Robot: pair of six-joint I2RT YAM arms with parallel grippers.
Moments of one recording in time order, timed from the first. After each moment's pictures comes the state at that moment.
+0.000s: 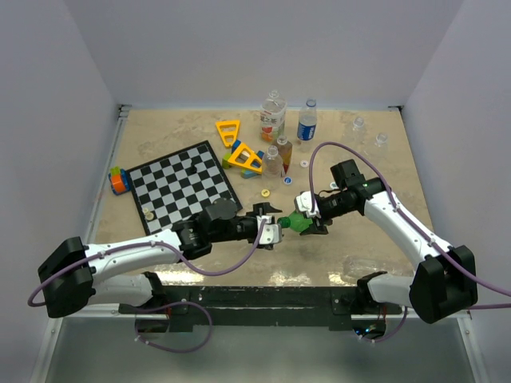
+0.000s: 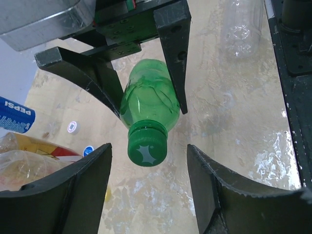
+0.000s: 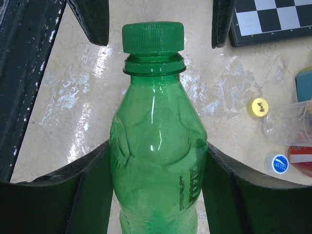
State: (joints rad) left arm -1.04 1.19 0.66 0.28 0.28 0.53; right arm 0.35 1.25 0.91 -0.87 -0.91 -1.36
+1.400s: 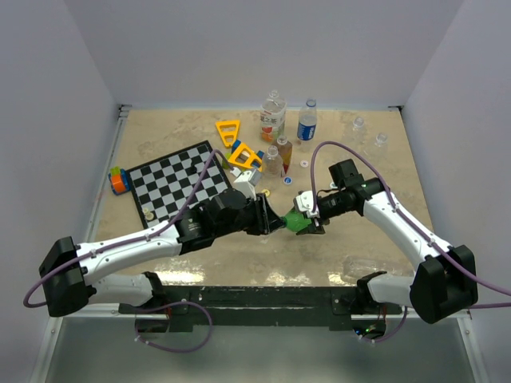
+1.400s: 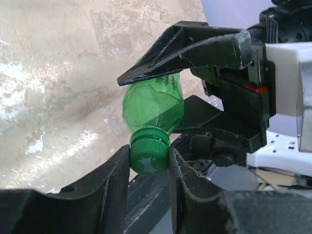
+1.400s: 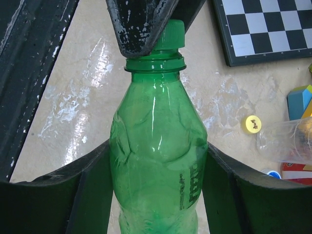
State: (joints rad) left arm -1.04 1.20 0.85 -0.09 -0.05 -0.87; right arm 0.36 1.25 0.91 -0.84 -0.96 -1.36
